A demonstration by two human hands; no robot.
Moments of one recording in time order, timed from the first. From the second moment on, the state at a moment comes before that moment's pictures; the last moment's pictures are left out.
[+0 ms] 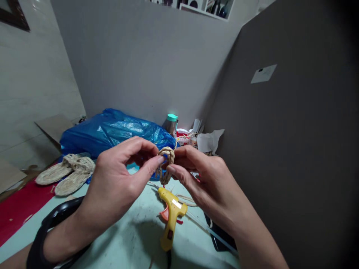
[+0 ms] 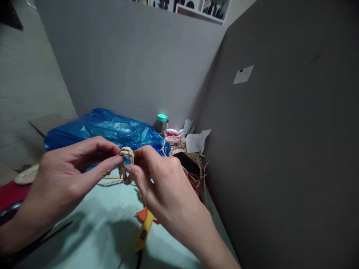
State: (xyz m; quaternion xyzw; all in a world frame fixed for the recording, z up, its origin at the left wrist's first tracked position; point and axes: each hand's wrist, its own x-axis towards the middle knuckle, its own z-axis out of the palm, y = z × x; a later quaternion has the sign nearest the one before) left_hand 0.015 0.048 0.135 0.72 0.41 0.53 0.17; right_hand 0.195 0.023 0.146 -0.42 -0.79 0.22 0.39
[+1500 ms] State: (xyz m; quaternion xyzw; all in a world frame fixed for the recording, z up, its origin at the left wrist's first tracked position) left_hand 0.006 0.053 0.146 0.52 0.28 0.54 0.60; right_hand 0.195 0.025 0.150 -0.35 -0.73 0.43 0.41
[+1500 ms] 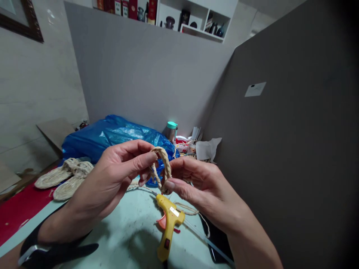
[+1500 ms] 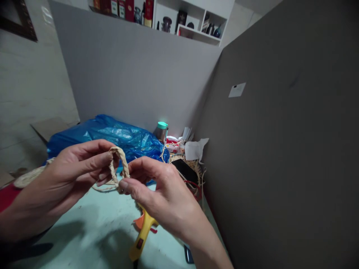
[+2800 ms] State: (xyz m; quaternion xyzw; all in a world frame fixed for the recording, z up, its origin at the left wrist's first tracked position) left_hand 0.000 0.068 0.132 0.85 0.31 0.42 0.03; right_hand 0.193 0.052 0.134 -0.39 -0.70 0.35 0.49
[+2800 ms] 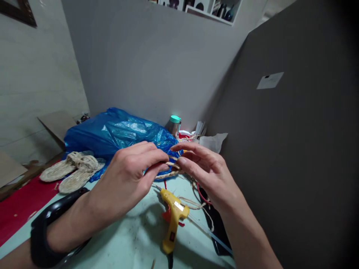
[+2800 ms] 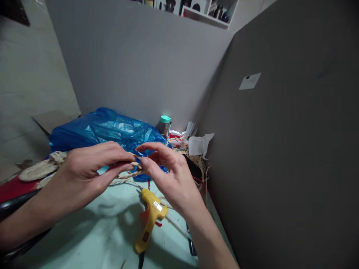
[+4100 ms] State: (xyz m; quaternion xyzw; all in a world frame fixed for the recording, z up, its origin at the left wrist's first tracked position) left_hand -0.017 0.089 0.150 0.53 0.22 0.62 0.53; right_hand 0.192 -0.016 0.022 -0.72 -0.66 0.17 0.14
